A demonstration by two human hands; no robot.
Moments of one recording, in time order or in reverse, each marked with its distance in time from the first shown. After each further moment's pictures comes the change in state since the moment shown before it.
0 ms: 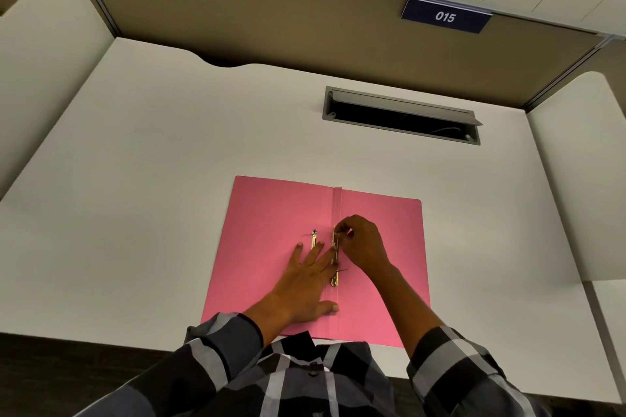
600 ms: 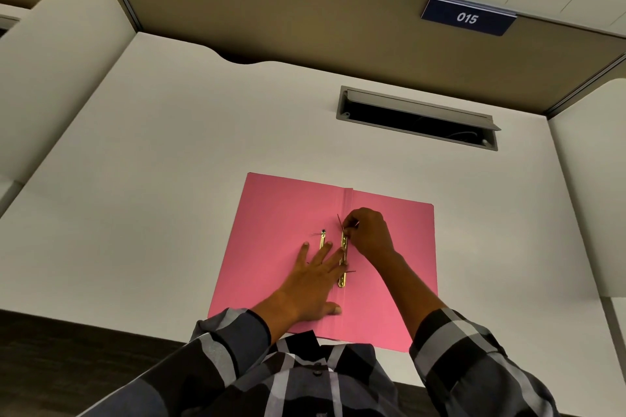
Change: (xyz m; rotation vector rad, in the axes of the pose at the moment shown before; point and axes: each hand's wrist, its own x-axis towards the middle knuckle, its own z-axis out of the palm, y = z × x) left_hand 0.000 0.001 -0.003 0.050 -0.075 -0.020; right_hand 0.024 -0.009 -0.005 -0.035 -0.043 0.016
